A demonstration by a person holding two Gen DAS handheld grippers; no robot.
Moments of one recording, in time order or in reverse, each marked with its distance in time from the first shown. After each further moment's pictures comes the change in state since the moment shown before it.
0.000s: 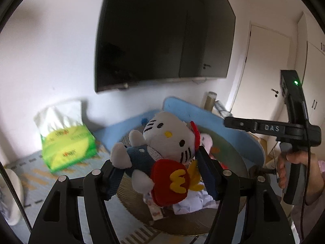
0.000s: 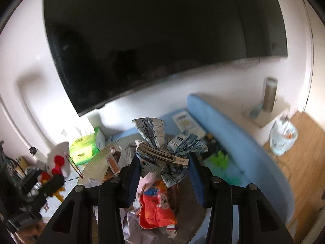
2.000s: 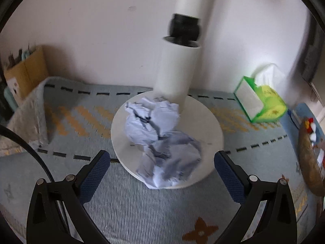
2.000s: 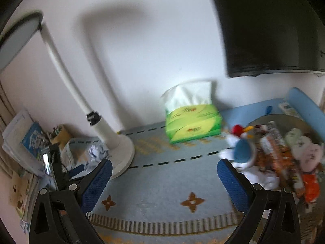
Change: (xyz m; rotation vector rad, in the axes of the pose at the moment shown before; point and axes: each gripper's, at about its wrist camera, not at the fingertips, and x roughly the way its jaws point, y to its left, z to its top) left arm -0.108 0.281 -0.104 -0.459 0.150 0.585; right arm 0.046 0.269 -0.059 -0.194 0.128 0.246
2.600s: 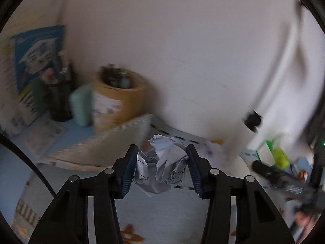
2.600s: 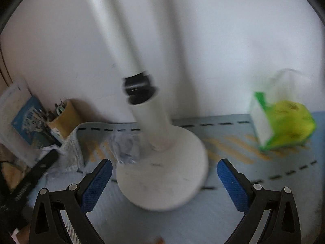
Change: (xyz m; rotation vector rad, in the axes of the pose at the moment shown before) left arm -0.096 0.136 0.008 -0.249 -0.256 0.075; right arm 0.159 0.154 -0.005 -0.127 0.077 0.051
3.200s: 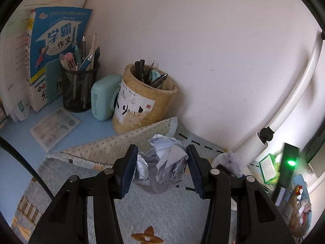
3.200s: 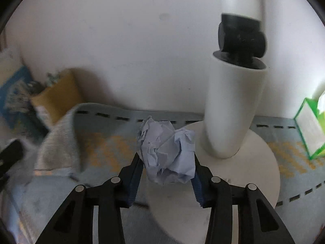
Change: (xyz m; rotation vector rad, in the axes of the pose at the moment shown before) left arm 0.000 0.035 0.000 -0.096 0.012 -0.002; right arm 0.072 0.061 -0.014 -0.090 0.008 0.009
